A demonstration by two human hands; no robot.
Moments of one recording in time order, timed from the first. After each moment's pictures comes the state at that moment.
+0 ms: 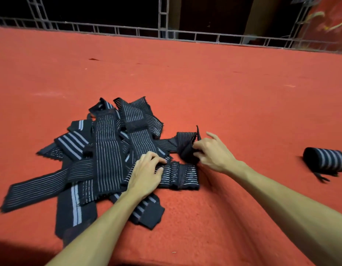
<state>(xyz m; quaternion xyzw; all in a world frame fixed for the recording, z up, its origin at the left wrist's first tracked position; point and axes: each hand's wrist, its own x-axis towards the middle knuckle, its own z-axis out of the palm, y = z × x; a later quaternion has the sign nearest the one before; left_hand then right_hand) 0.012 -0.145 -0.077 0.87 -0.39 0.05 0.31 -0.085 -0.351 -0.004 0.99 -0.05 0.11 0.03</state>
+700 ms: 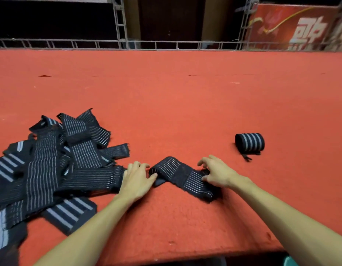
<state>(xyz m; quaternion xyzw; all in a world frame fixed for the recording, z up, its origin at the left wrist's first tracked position) -0.083 -0.252 -0.065 0.91 -0.37 -0.03 0.20 -0.258 -0.452 -0.028 0.96 -0.25 0.00 -0.15</state>
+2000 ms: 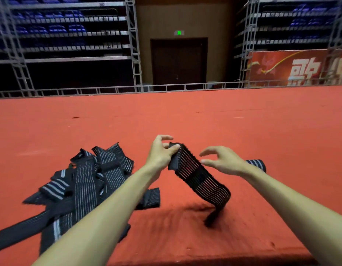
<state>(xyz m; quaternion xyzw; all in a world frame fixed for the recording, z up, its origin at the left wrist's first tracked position) -0.145 -0.227 0.123 0.67 -0.33 -0.14 0.65 -0.276 -0.394 0.109 0.95 -0.17 0.18 -0.21</state>
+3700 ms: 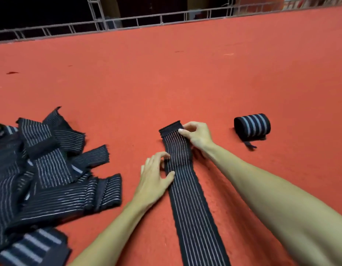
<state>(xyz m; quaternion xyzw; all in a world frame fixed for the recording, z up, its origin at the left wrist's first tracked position) -0.109 -0.326 -0.077 0.79 -0.48 -0.06 0.38 -0.157 -0.519 -0.052 0.74 -0.36 0.28 -0.49</state>
